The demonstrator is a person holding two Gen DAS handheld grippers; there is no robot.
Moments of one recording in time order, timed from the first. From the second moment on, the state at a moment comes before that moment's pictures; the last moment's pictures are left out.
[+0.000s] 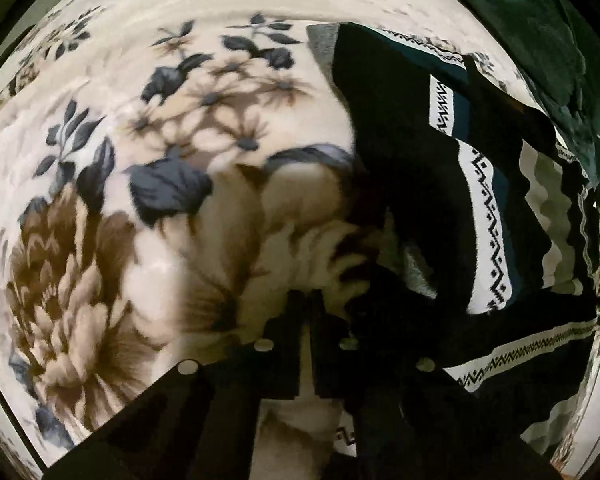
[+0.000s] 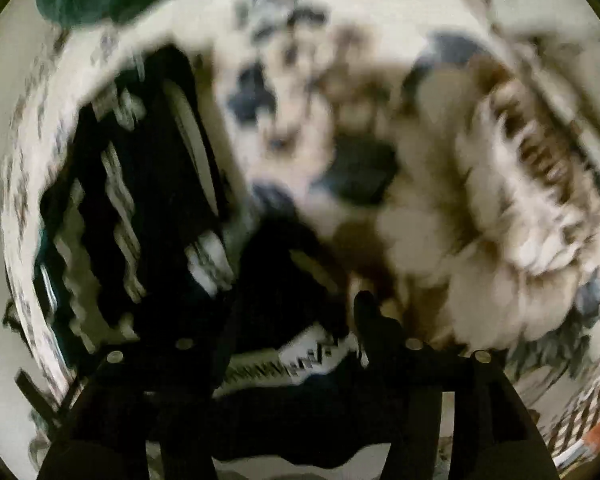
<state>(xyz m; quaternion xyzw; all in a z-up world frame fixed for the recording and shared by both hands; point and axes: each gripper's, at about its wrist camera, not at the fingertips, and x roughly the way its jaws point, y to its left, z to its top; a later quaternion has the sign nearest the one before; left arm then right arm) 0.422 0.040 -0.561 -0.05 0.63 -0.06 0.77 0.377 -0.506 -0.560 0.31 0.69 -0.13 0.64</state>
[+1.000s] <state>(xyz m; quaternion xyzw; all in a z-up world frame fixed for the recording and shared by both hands) 0.415 0.062 -0.542 -0.13 0.64 -0.10 0.75 0.379 -0.493 -0.565 0.26 0.71 -0.15 0.64</state>
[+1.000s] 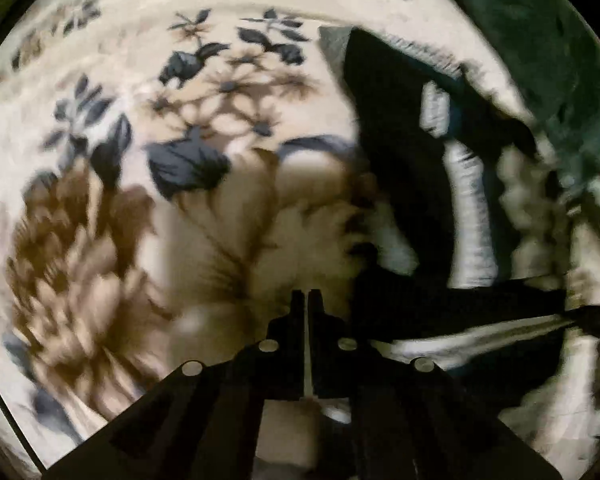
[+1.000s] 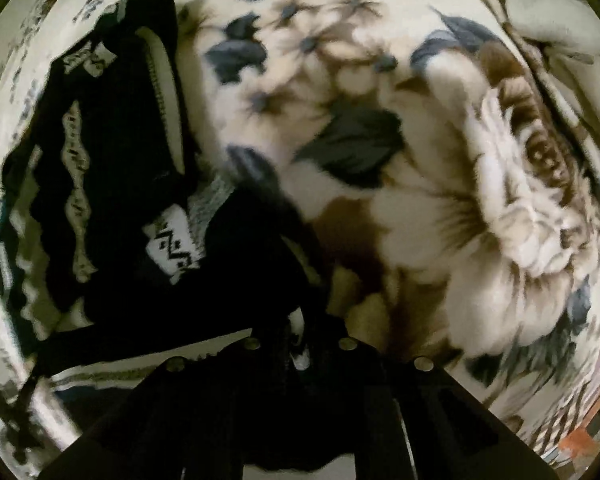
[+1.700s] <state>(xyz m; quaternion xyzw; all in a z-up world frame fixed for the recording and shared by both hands) 0.398 0.034 -0.556 -0.09 0.66 -0.10 0.74 0.358 -0.486 -0.569 0.23 0.72 -0.15 0.64</state>
